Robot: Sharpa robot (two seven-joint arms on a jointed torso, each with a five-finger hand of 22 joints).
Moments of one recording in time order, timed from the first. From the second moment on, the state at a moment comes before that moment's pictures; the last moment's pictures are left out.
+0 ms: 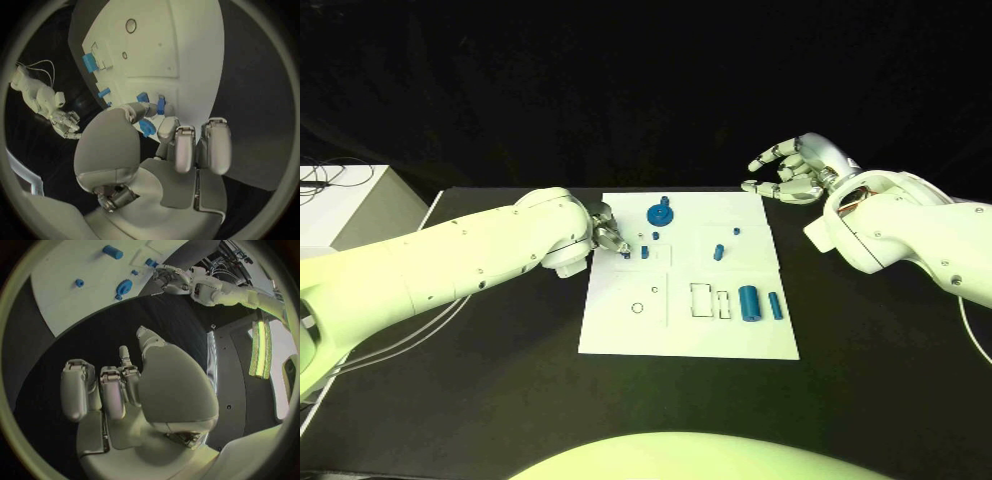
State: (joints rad) left arm 1.17 -0.63 0.02 1.27 -1.08 0.00 -0.58; left_hand 1.15 -0.27 0.76 0.21 0.54 0.83 0.08 0.79 0.82 1.29 -0.02 1.32 1.05 1.46 -0.07 1.57 1.31 0.07 1.45 0.03 1.46 1.31; right arm 1.35 -0.81 -0.14 1.46 -0.93 -0.53 -0.06; right_hand 1.42 -0.19 0.20 0.28 0.23 0.86 0.17 0.25 0.35 1.46 0.08 1.48 1.31 1.47 0.01 1.57 1.31 0.05 1.47 0.10 1.38 1.31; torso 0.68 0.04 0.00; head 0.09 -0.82
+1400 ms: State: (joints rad) left arm 1.17 -0.64 0.03 1.27 -1.07 0.01 -0.57; left_hand 1.15 -0.27 0.76 0.21 0.54 0.83 0.08 0.79 0.82 1.29 -0.01 1.32 1.04 1.46 -0.07 1.57 1.31 0.07 1.45 0.03 1.46 1.31; right arm 1.35 -0.81 -0.14 1.46 -0.93 -0.53 -0.06; right_hand 1.42 -0.19 0.20 0.28 0.23 0.86 0.17 0.25 0.35 1.46 0.08 1.48 1.31 1.47 0.01 1.57 1.31 0.05 1.47 0.10 1.38 1.31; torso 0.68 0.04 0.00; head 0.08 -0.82
